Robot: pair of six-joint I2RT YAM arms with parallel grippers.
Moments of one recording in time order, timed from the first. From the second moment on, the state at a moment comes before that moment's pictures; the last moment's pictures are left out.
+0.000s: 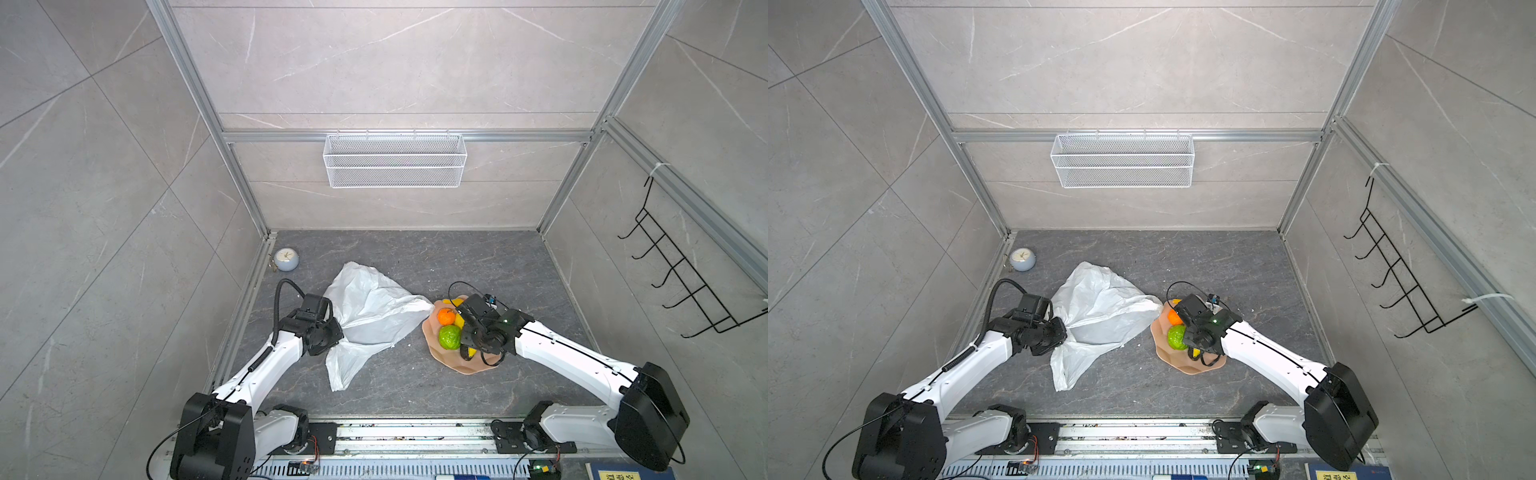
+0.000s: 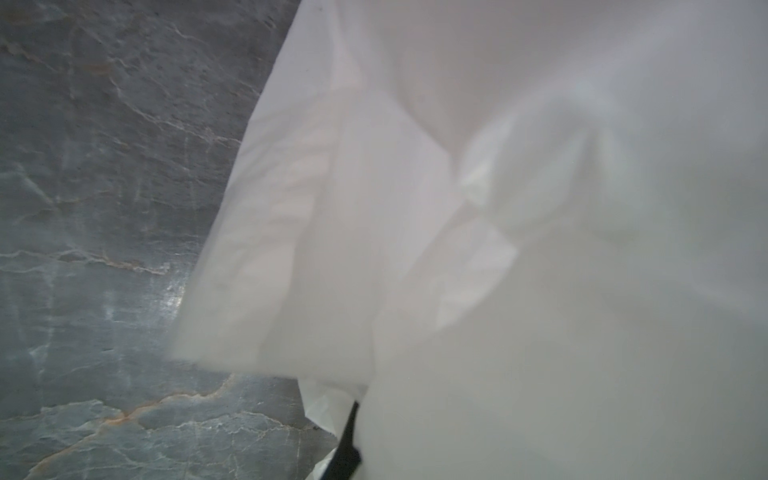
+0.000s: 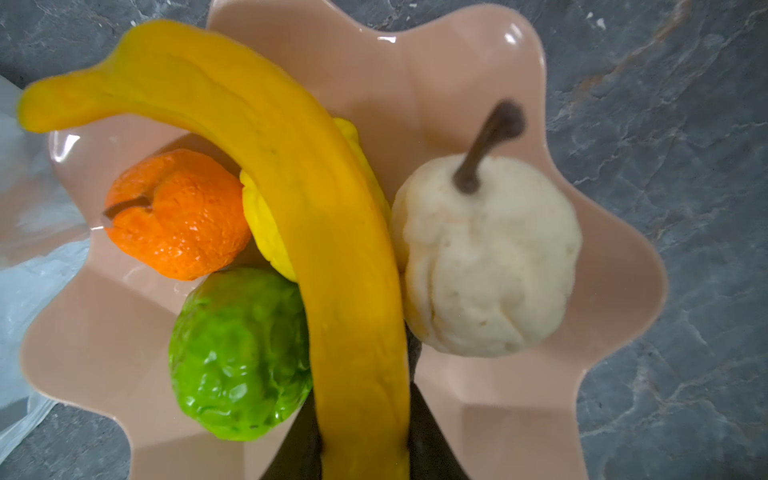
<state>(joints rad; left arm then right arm) -0.27 1.17 0.67 -0.63 0.12 -0.70 0.66 1.29 0.85 -0.81 0.27 0.92</state>
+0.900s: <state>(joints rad) -0.27 1.17 0.67 -0.63 0.12 -0.70 0.67 1.24 0.84 -0.84 0.29 0.92</state>
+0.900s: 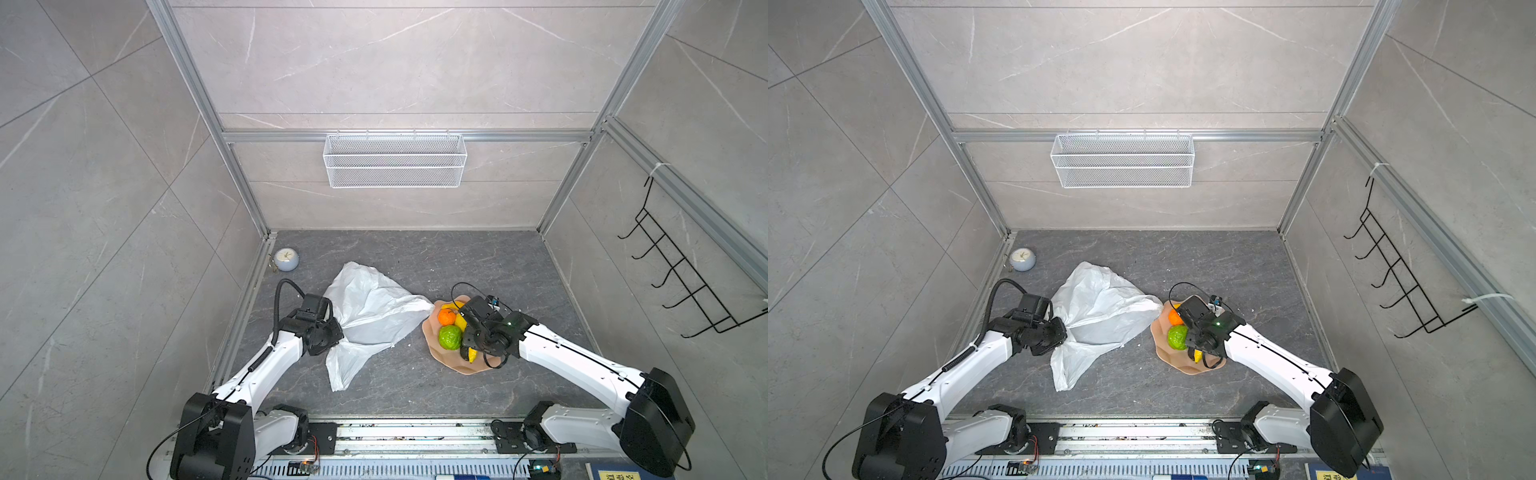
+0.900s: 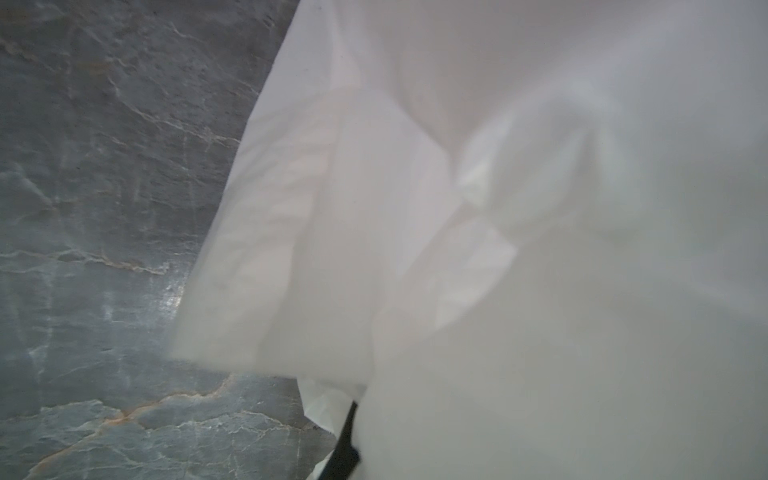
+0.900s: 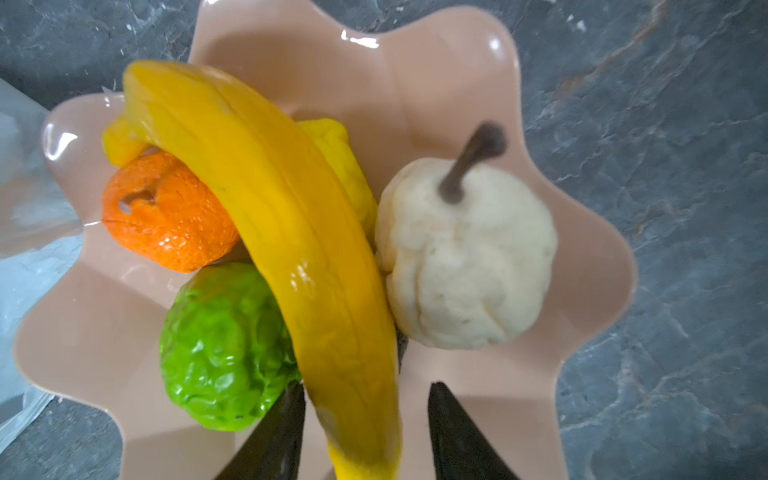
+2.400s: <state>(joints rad) -0.46 1.05 0.79 -0.81 -0.02 -0.66 1.04 1.85 1.36 -0.26 0.09 0.58</state>
